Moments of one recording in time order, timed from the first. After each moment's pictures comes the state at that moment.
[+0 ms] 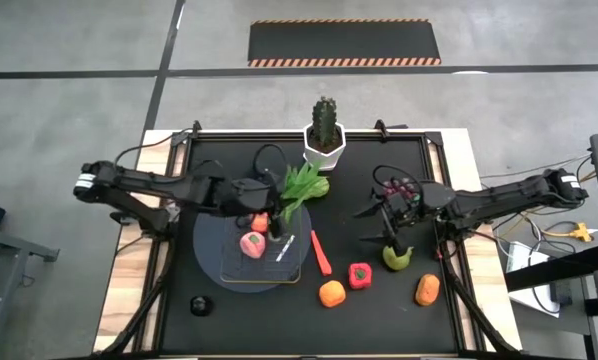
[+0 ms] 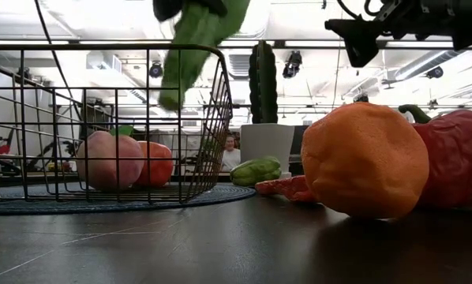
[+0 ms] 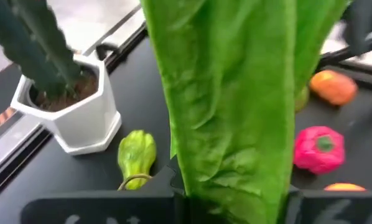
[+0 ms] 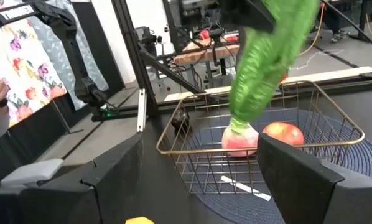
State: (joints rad) left arm -0.13 1.39 1.30 -0.49 -0.44 -0.32; right arm 0.08 0.89 0.38 0.47 -0.21 0.21
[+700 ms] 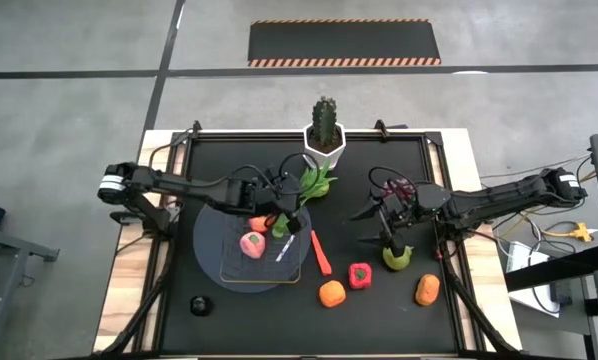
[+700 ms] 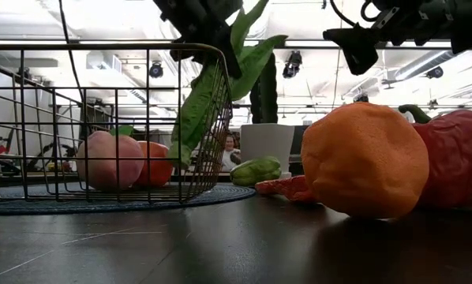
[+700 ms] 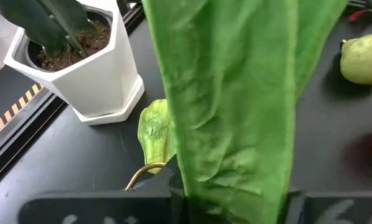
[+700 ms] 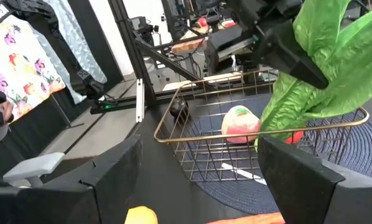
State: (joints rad) left arm -0.06 1.58 1.30 -0.47 -0.48 -0.34; right arm 0.08 0.92 0.38 0.45 -0.21 0.24
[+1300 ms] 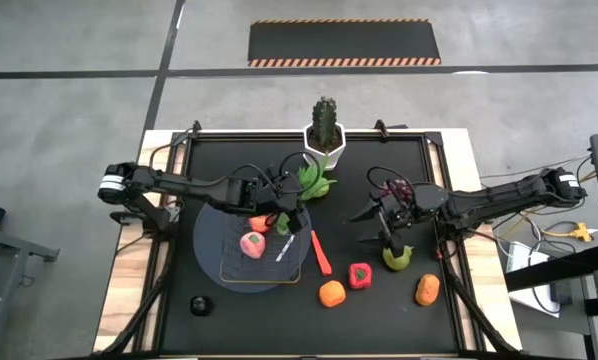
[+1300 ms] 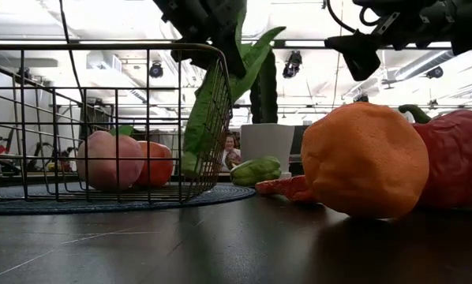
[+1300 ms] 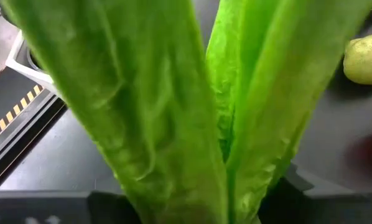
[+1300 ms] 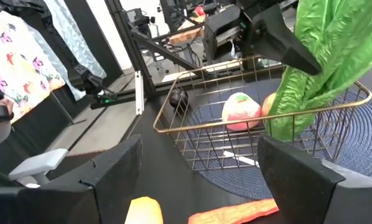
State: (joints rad) left arm -0.05 1.59 1.30 -0.46 -0.48 -0.33; right arm 0.08 0.93 0.38 0.42 -0.21 0.28
